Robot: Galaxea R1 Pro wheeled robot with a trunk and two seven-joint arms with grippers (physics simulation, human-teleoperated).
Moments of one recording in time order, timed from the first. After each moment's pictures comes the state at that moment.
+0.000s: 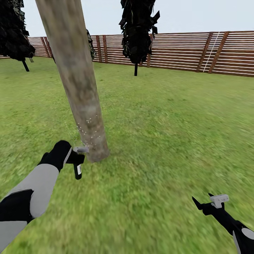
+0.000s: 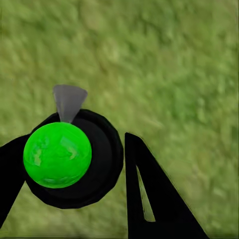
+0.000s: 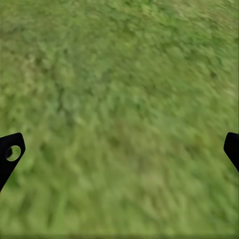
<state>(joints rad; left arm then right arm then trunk) -1.13 0.08 0.19 -0.51 -0.43 0.98 -0.37 -0.40 -0.19 -0.69 -0.76 0.37 -0.29 0.69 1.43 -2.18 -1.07</state>
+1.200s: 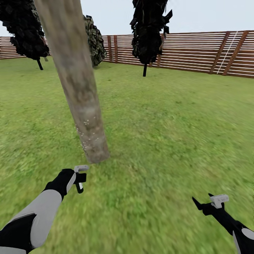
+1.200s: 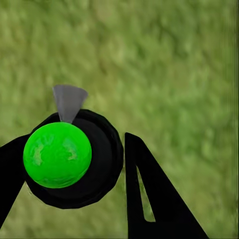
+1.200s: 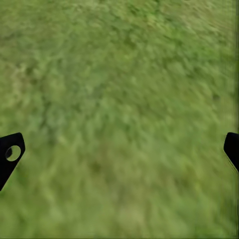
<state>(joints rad) -0.92 0.04 0.27 -0.42 -0.21 0.57 -0.06 -0.40 -0.19 -0.69 -0.75 0.38 -0.29 0.68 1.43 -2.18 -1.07</state>
